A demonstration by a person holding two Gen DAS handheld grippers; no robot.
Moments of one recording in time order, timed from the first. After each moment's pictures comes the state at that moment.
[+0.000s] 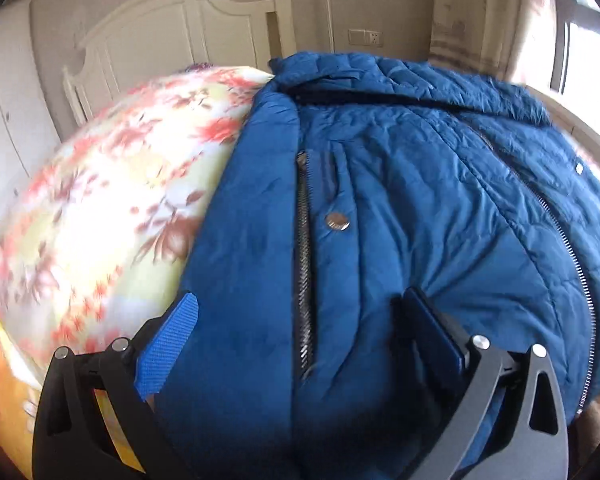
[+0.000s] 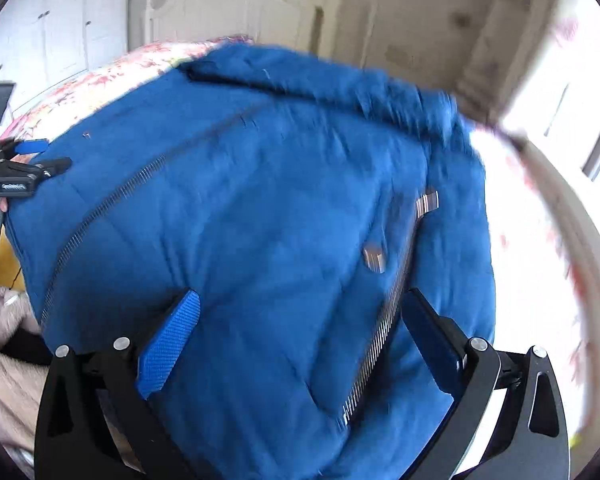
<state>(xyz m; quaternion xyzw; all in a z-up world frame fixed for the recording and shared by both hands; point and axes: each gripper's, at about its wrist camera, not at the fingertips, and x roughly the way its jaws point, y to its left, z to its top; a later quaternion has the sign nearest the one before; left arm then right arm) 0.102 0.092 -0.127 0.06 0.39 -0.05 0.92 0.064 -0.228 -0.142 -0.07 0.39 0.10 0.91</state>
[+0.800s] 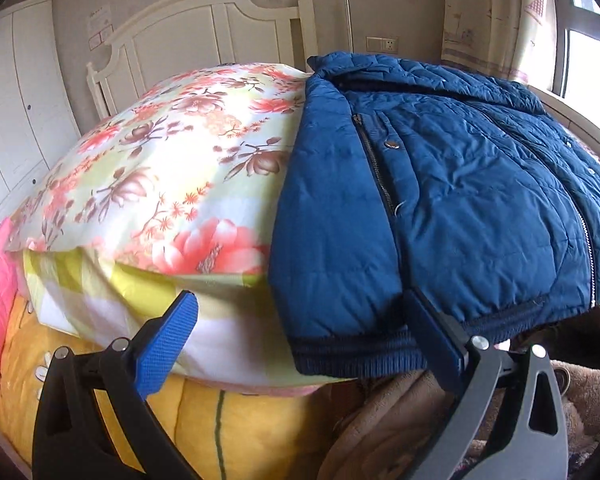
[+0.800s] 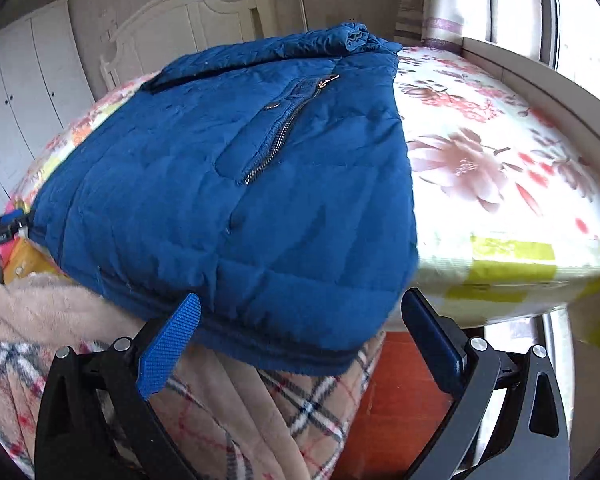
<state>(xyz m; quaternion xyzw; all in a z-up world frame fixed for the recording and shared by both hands) 0.022 0.147 -0.140 0.06 0.37 -0.02 0.93 -0.005 -0.290 -0.189 0.07 0.40 0.08 0.91</state>
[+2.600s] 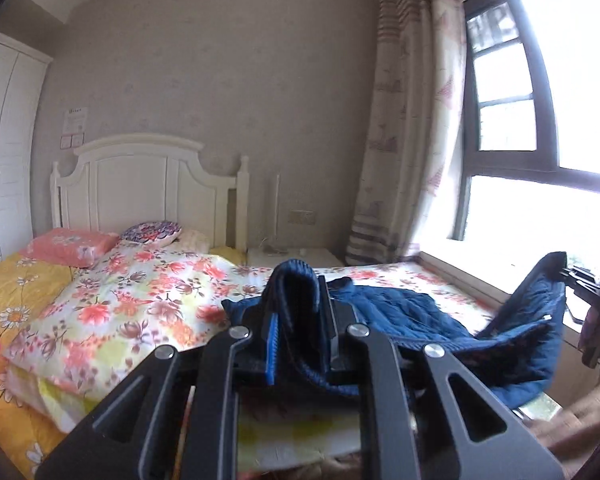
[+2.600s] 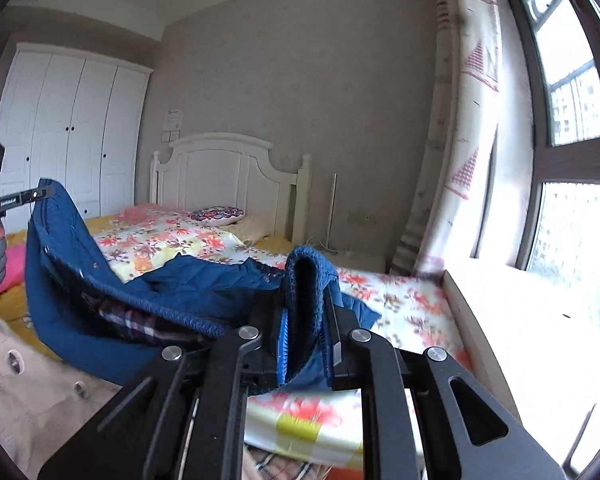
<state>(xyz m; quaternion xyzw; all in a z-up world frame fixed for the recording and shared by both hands) -0.068 0.151 0.084 -0.02 0.11 -0.17 0.98 -0.090 -0.276 0.042 -0.07 0.12 0.10 0.99</state>
